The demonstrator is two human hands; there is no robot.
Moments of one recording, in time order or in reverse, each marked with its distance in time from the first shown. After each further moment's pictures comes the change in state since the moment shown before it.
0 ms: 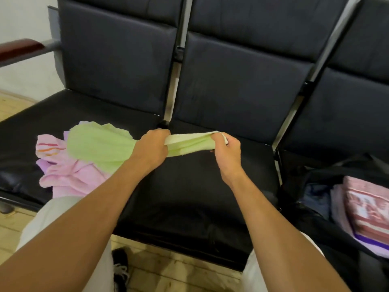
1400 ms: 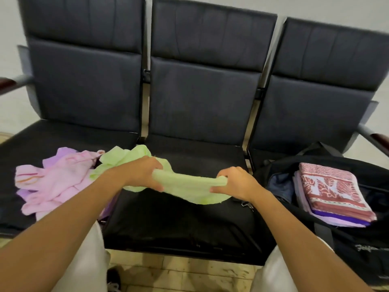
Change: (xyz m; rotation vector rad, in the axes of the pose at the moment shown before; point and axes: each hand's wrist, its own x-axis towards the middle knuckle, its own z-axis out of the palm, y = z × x) left_hand -0.018 0.034 -0.011 0.066 -0.585 0.290; right_hand -0.031 0.023 -0.149 -1.054 -0.415 -0.016
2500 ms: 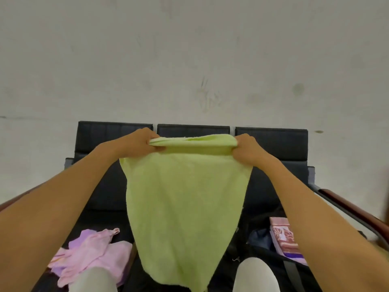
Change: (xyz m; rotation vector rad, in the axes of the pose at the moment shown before) left_hand -0.195 0.153 -0.259 0.060 0.536 0.278; right_hand -0.190 -0.164 -0.276 0.073 0.605 -0.074
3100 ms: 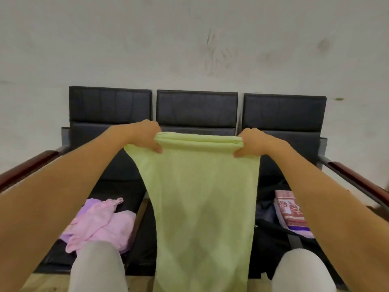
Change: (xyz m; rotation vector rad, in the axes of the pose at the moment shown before) left_hand 0.041 -0.034 0.054 0.337 -0.319 -0.187; right_hand 0.041 0.064 0.053 -0.371 -0.359 0.004
